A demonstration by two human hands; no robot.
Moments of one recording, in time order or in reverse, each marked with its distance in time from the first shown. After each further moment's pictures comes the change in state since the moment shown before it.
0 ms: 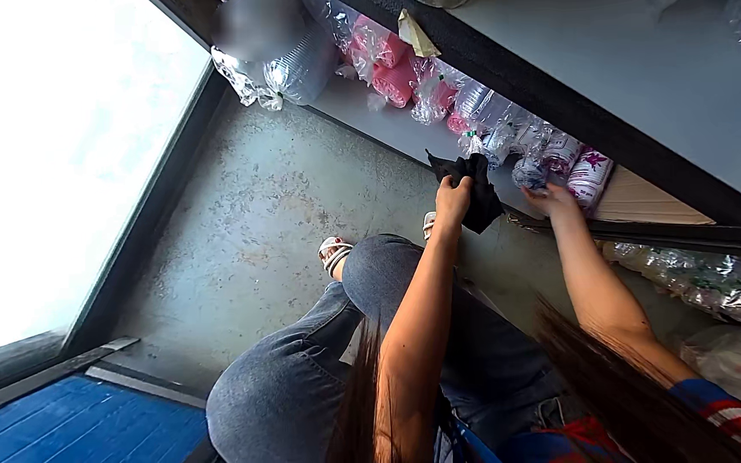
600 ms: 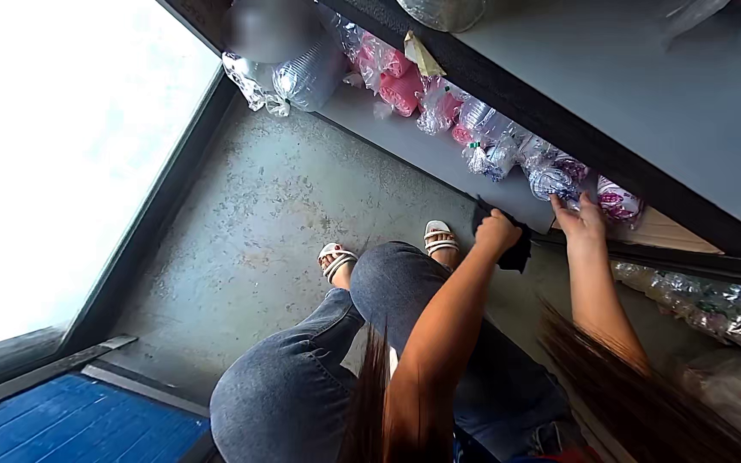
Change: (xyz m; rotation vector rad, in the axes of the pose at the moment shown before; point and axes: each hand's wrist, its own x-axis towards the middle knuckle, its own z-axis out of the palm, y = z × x) left_hand 0.006 -0.009 0.075 0.842 -0.388 -0.089; right_hand -0.079 -0.017 0.022 0.274 -0.027 -0.306
